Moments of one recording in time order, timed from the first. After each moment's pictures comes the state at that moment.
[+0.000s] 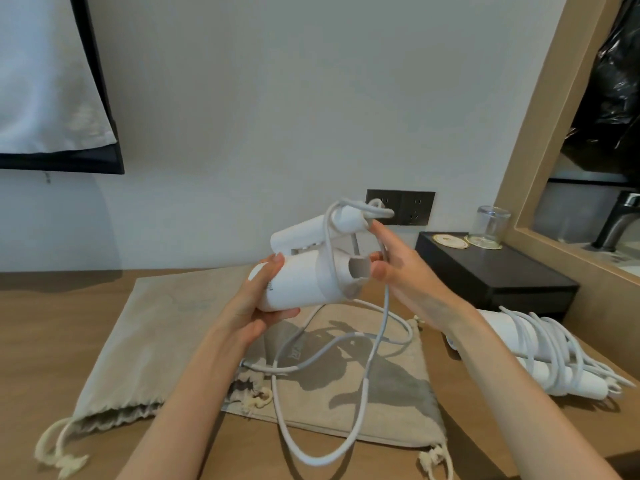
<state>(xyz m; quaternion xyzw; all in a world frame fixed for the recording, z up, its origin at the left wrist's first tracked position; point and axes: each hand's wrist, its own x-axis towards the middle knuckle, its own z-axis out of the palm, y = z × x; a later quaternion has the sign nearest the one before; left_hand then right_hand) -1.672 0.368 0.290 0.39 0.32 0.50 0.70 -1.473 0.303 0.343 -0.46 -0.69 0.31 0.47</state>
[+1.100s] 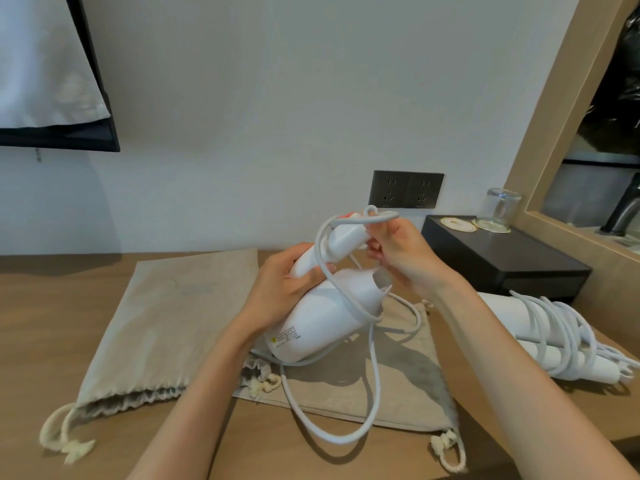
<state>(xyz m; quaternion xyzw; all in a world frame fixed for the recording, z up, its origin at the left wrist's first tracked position) -1.666 0.367 0.283 0.75 0.28 0.49 0.35 -1.488 0.319 0.344 -0.47 -0.61 0.37 0.53</state>
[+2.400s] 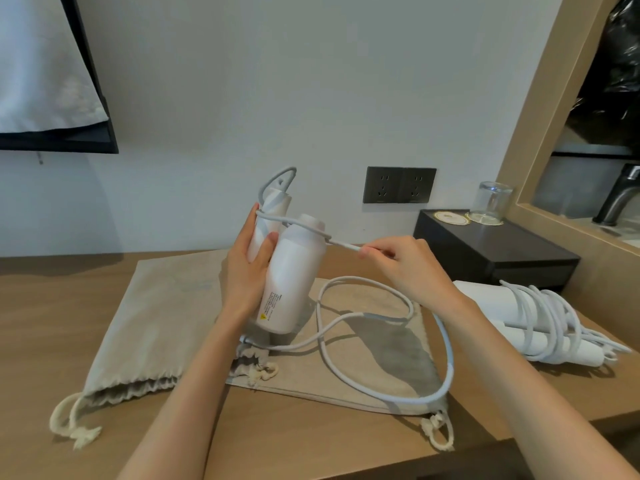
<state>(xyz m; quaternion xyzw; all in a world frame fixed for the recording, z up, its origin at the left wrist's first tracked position) -1.677 0.381 0.275 0.61 0.43 0.60 0.29 -1.466 0.305 0.318 -0.64 -0.68 0.06 0.35</state>
